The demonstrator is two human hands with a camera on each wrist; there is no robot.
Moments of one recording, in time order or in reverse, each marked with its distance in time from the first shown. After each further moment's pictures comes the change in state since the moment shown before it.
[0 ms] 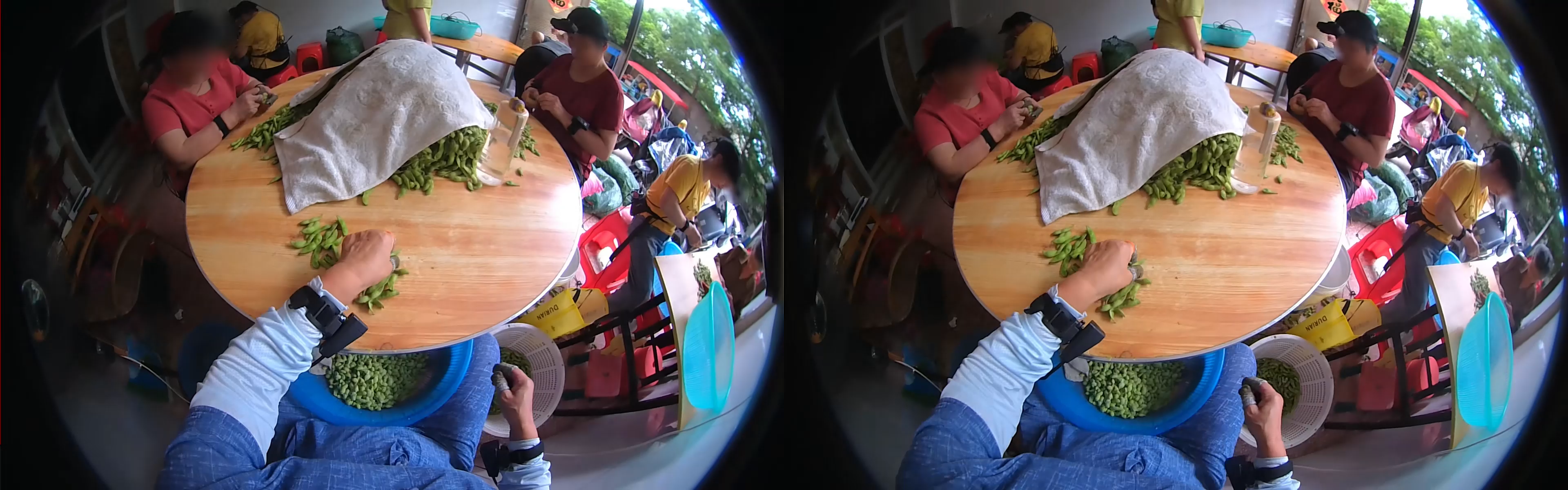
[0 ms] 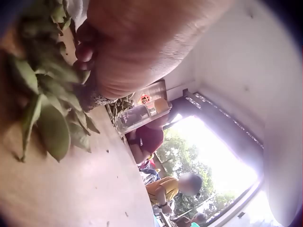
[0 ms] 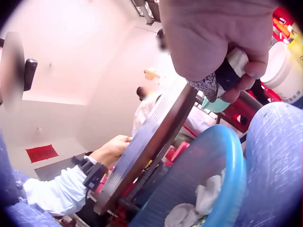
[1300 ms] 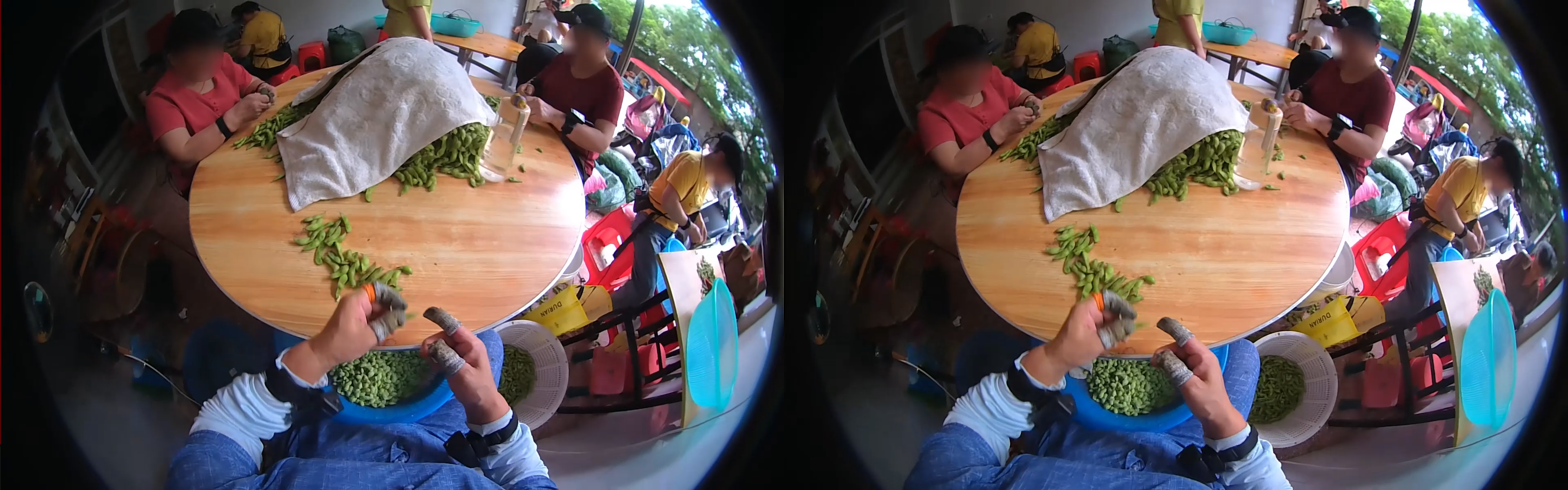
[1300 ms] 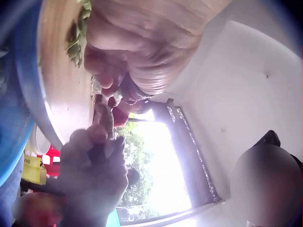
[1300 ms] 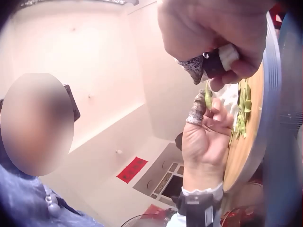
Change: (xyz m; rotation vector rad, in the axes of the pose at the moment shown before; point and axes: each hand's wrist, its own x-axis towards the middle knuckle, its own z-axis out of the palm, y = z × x) left_hand -0.106 0.024 -0.016 -1.340 -0.154 -0.069; right_hand 0.016 -0.129 0.063 0.843 -0.565 0.017
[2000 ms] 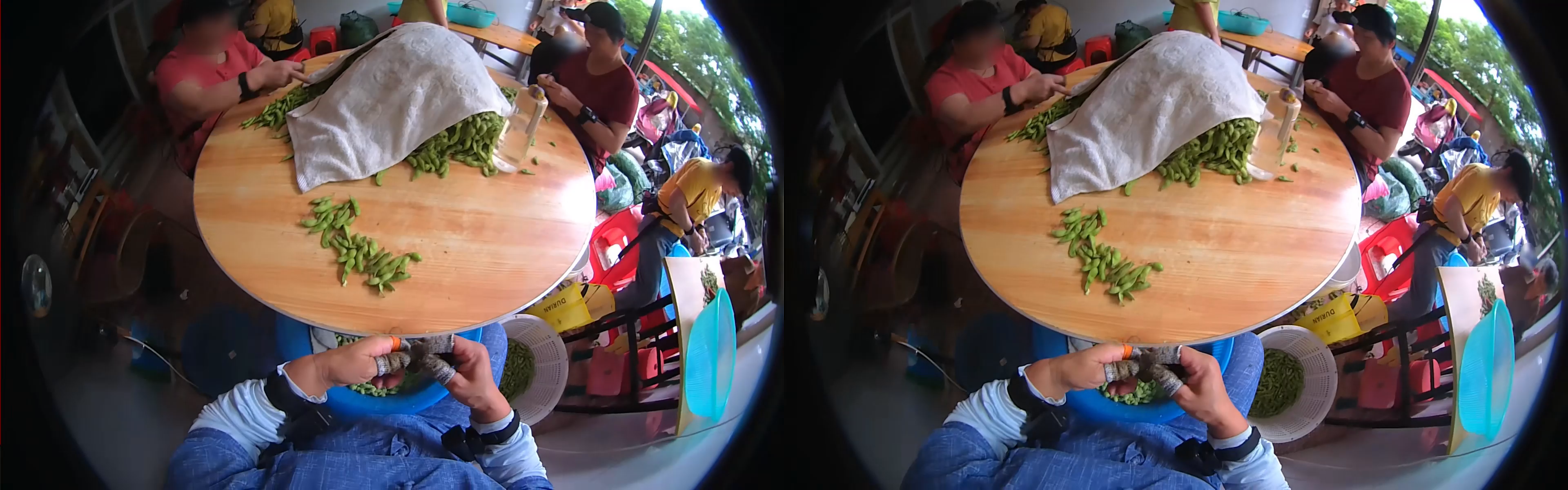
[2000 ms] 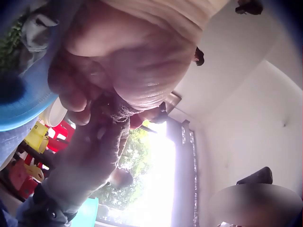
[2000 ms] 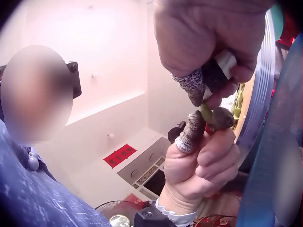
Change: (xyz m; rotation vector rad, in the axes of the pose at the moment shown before) left_hand -0.039 -0.029 0.004 -0.189 -0.476 -0.442; right_hand -0.008 0.017 -0.007 -0.214 -0.186 -0.043
